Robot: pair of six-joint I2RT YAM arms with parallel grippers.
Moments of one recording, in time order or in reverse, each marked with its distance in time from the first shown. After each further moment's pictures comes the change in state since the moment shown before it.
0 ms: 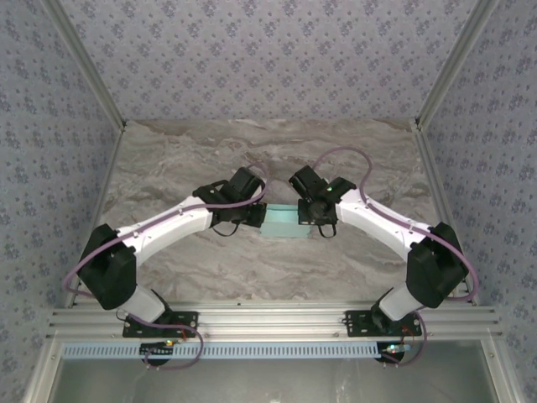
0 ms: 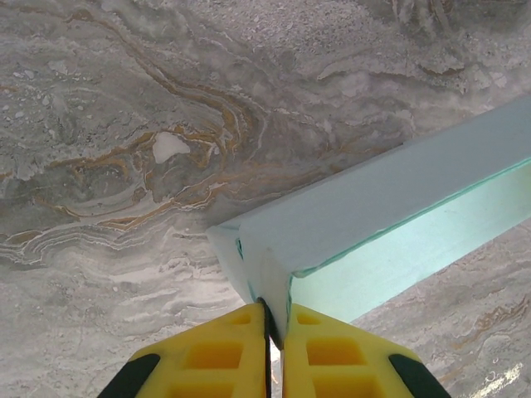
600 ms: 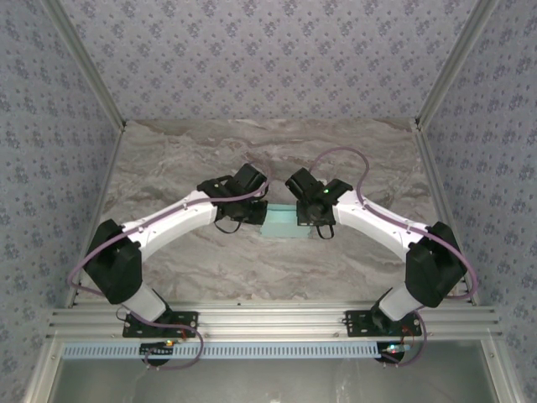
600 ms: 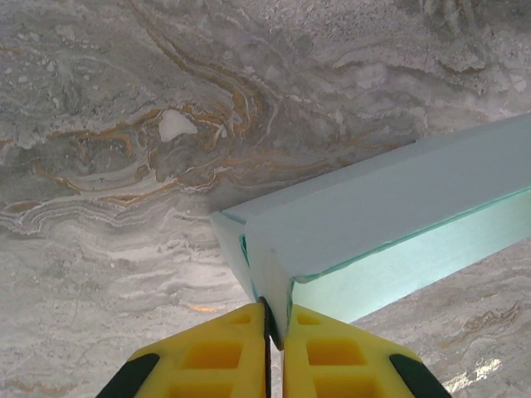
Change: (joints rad) left arm 0.000 0.047 0.084 -0.105 0.004 -0.072; right arm 0.028 0.010 0.000 -0.002 0.055 0.007
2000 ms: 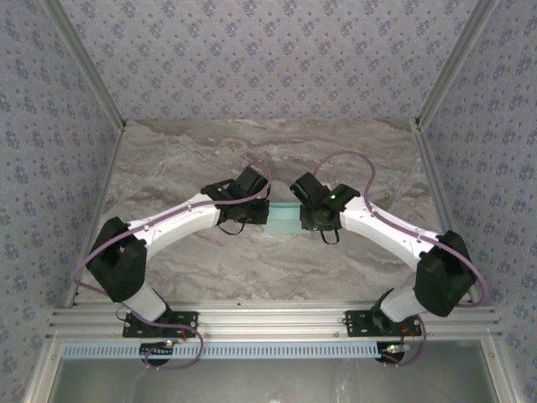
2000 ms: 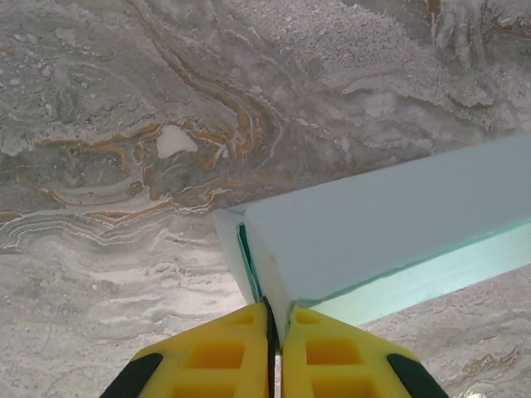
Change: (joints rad) left arm -0.006 0.023 -0.054 0.117 -0.035 -0.074; right arm 0.005 -0.092 -0.060 -0.002 -0.022 0.012
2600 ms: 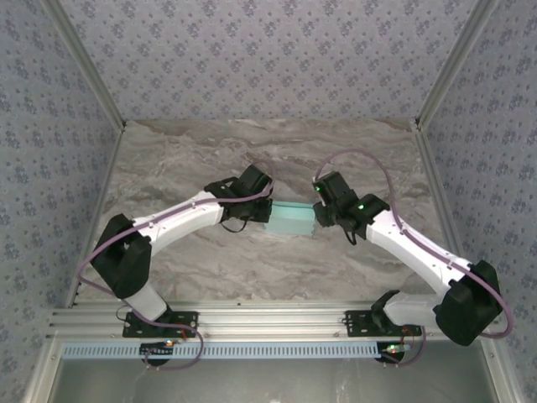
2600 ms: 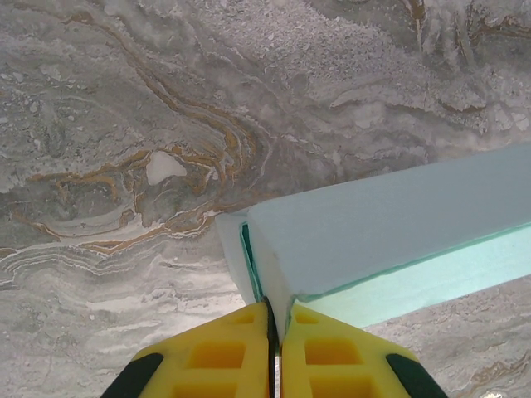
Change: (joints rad) left arm -0.001 0.036 0.036 0.006 -0.003 0.066; right arm -0.120 -0.209 -0.129 0.185 0.050 -0.594
